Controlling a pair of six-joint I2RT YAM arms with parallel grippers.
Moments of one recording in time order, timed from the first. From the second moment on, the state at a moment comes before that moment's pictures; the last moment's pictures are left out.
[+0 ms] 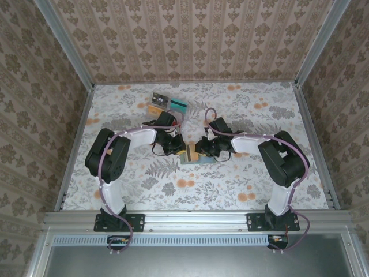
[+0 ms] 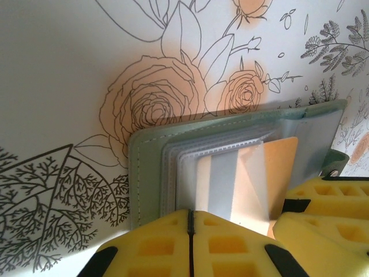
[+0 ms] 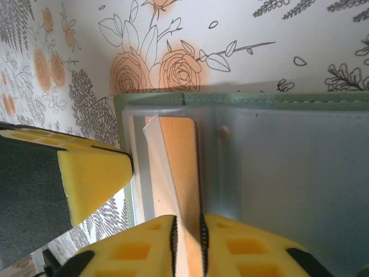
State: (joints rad) left arm -0.56 1.88 1.12 -0.41 0.51 -0.75; right arm 0.50 1.83 0.97 -0.11 -0.48 0.78
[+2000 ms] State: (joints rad) left arm -0.50 1.69 0.92 0.35 0.90 -1.03; right arm 0.30 1.58 0.70 0.54 -0.77 1.07
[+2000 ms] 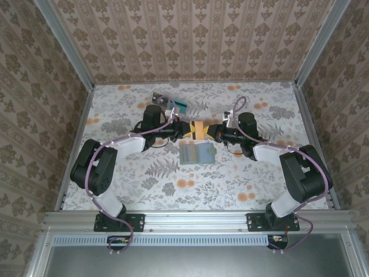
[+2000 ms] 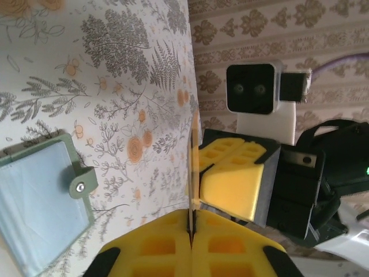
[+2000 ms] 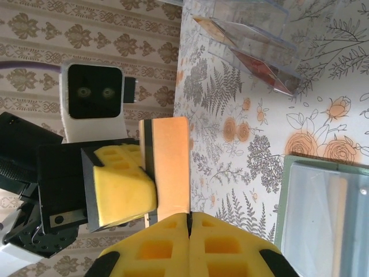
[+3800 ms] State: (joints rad) left arm -0.42 2.00 1.73 -0.86 -0.31 -1.31; right arm 0.57 1.19 0.83 -0.34 0.00 0.73
